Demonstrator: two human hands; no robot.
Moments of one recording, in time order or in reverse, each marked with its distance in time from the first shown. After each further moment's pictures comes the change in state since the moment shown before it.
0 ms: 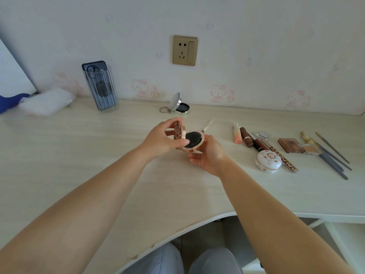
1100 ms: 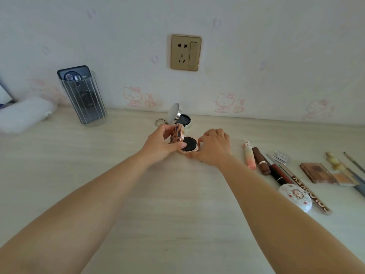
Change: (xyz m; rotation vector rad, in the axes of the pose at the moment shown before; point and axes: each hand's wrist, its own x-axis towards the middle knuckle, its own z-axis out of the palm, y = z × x) left_hand 0.108 -0.056 -0.004 0.024 0.056 -0.073; right_hand 0.101 -0.048 -0.014 -1.750 0.290 -0.327
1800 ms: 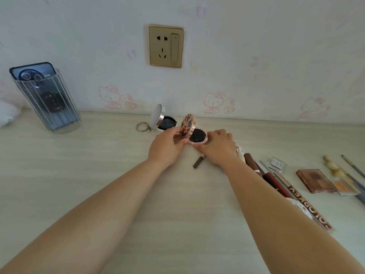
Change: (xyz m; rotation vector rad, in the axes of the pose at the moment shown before) left_hand 0.047 0.009 0.066 0.317 0.123 0.090; right_hand 0.042 0.058 0.017 0.279 0.037 0.216
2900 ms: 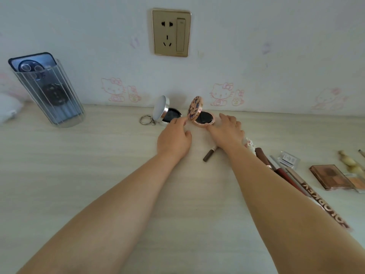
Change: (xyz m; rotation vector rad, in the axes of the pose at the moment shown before) left_hand 0.007 0.007 0.009 0.251 0.037 -0.012; right_hand 0.030 -0.006 0.003 0.148 0.069 0.150
